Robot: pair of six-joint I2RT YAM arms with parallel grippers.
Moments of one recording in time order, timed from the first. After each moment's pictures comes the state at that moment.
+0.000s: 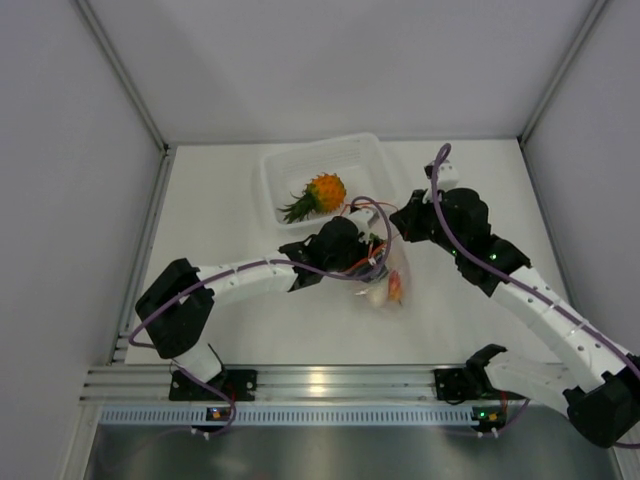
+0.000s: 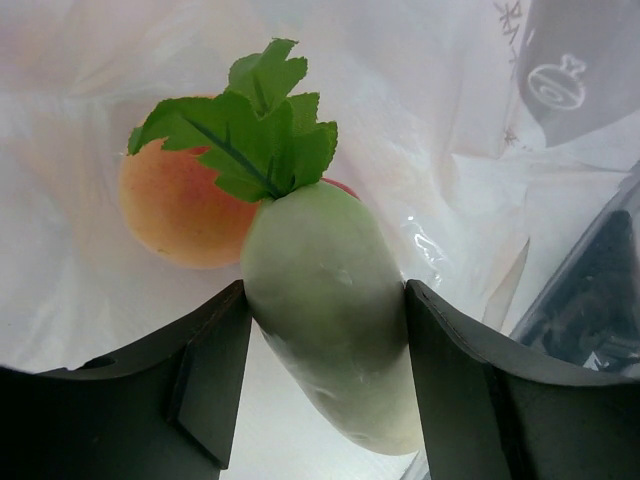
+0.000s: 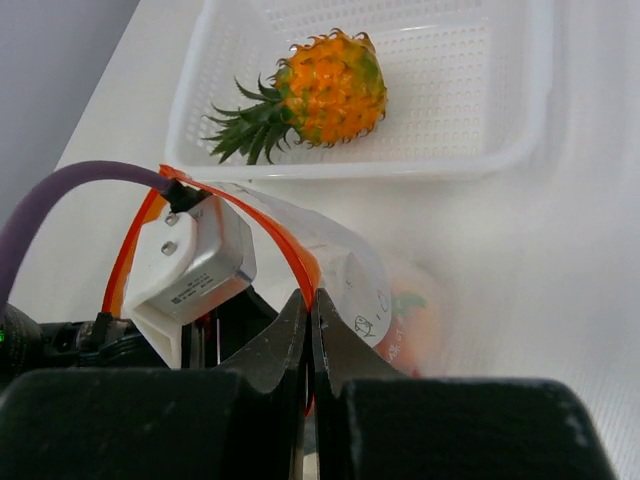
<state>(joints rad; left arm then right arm) -0.93 1.63 1.04 0.00 0.10 -0.50 0.55 1.02 0.93 -0.26 0.00 0.39</state>
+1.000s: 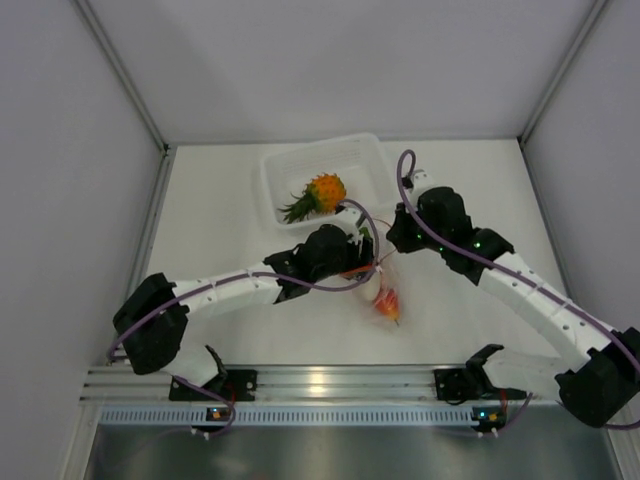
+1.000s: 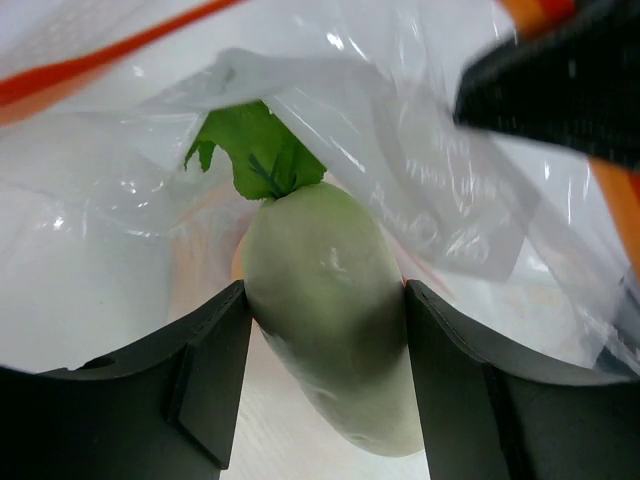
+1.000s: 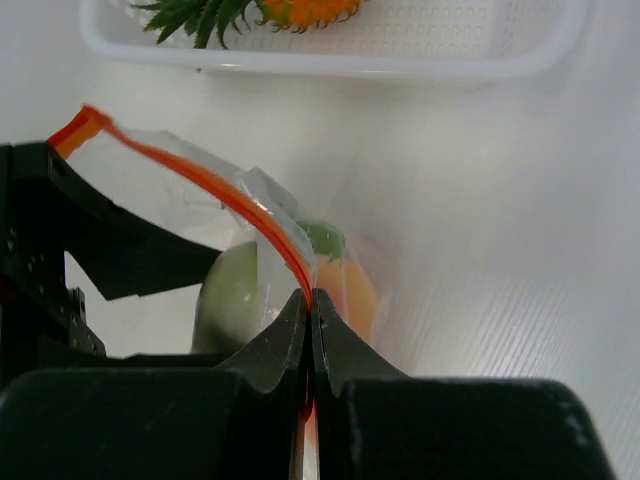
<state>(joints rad) -0.96 1.50 0.94 0.06 -0.07 -0.46 0.58 1.15 1.01 -0.45 -0.02 0.29</state>
